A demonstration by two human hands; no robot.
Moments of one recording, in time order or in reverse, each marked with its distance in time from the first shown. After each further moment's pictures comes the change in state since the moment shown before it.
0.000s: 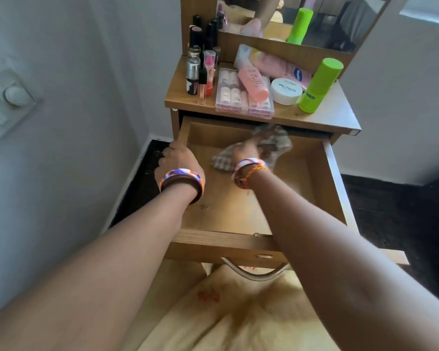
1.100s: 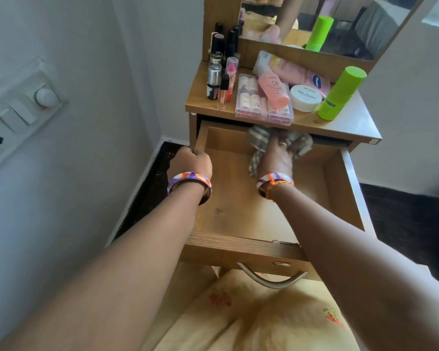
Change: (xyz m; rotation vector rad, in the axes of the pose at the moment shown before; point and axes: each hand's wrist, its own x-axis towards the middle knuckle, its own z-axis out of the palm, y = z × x) left_hand 0.008 -0.012 -0.010 -0.585 -0.035 -0.173; right_hand 0.010 0.023 -0.003 -0.626 0.159 -0.224
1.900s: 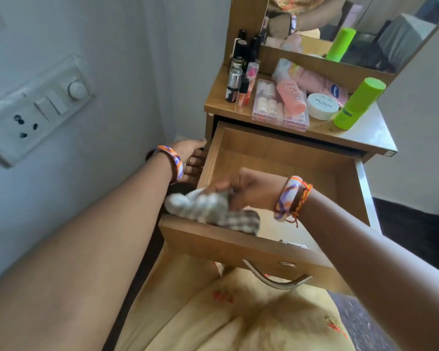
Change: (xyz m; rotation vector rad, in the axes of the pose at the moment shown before) left_hand 0.042 -0.014 -0.040 -0.411 -0.573 -0.263; right_hand -0.064 -0.044 -0.045 0.346 -1.034 -0.793
